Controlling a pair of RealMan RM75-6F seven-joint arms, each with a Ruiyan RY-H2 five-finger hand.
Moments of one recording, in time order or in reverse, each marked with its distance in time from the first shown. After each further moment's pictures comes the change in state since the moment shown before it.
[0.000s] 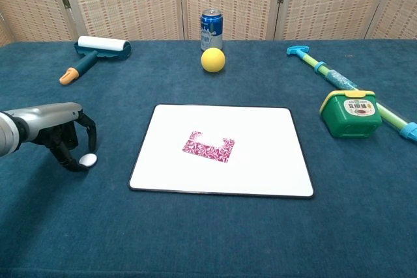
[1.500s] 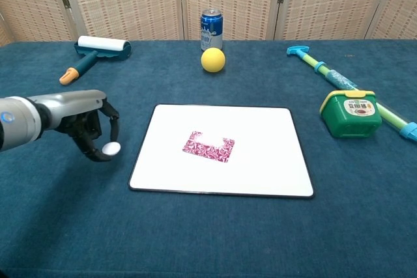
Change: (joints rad) left arm -0.063 -0.009 -0.055 -0.105 -0.016 0.035 0.090; right arm -0.003 0.005 0.004 0.010 0.000 0.015 0.040
